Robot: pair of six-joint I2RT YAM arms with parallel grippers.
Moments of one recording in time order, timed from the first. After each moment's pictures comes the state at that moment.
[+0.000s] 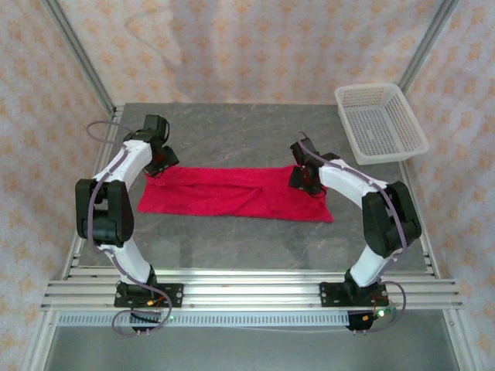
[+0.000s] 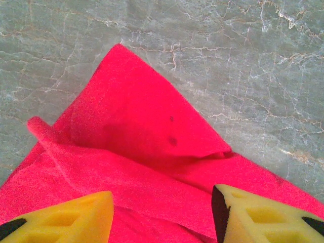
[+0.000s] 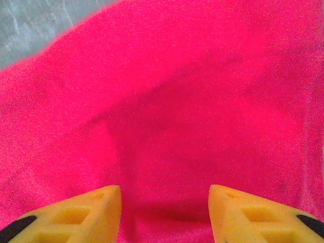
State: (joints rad) left arm 0.01 1.76 1.35 -0.79 -0.10 -0.62; right arm 0.42 1.69 1.12 -0.66 0.08 0.68
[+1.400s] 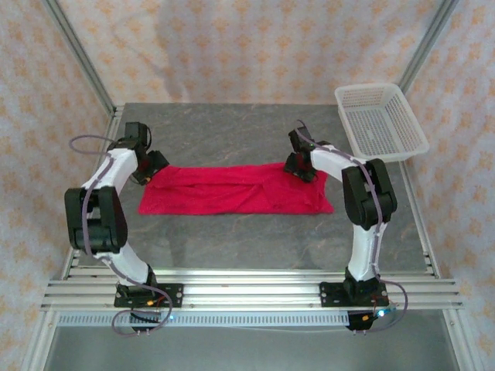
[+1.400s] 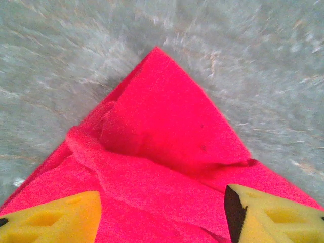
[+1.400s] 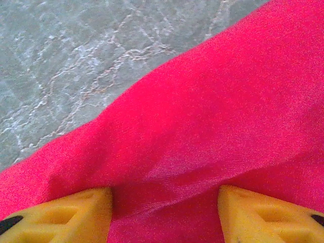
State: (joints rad) left arm 0.14 1.65 1.22 -0.72 0.00 -0.64; right arm 0.34 1.99 1.38 -0.58 0.04 0.72
